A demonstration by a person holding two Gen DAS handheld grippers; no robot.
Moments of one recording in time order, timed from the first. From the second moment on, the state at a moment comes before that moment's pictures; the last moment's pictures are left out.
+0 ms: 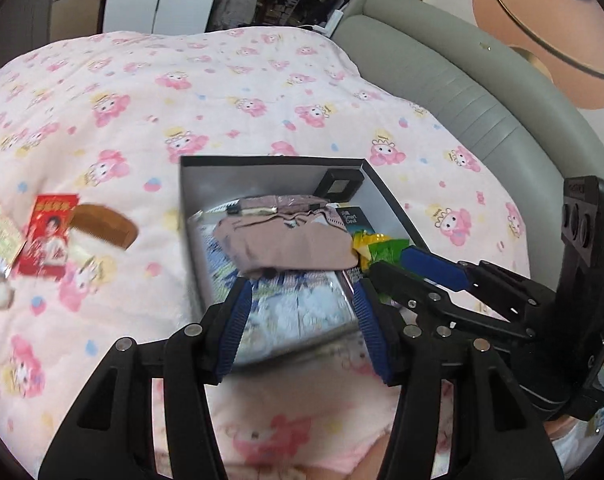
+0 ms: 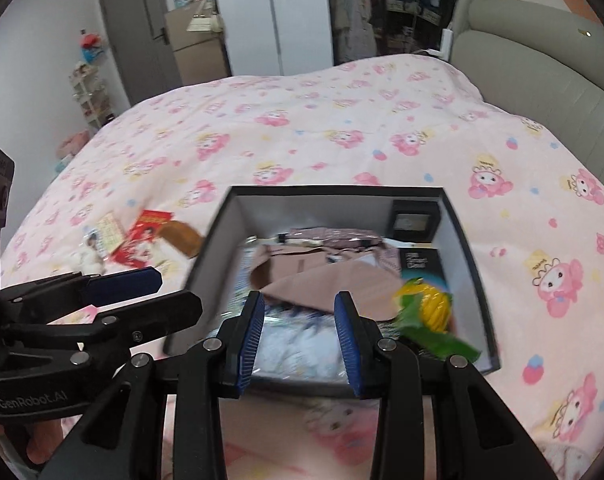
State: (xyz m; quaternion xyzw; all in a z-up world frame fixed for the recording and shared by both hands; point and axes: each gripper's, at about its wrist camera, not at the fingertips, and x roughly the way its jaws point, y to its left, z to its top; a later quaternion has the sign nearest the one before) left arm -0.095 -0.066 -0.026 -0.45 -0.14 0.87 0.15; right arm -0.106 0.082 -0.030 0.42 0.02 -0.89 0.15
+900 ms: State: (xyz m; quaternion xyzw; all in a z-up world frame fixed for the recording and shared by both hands) left arm 0.014 -0.304 -0.065 -0.42 -0.28 0.86 -0.04; right arm -0.086 -0.173 -0.056 0.46 0.13 -0.80 0.36
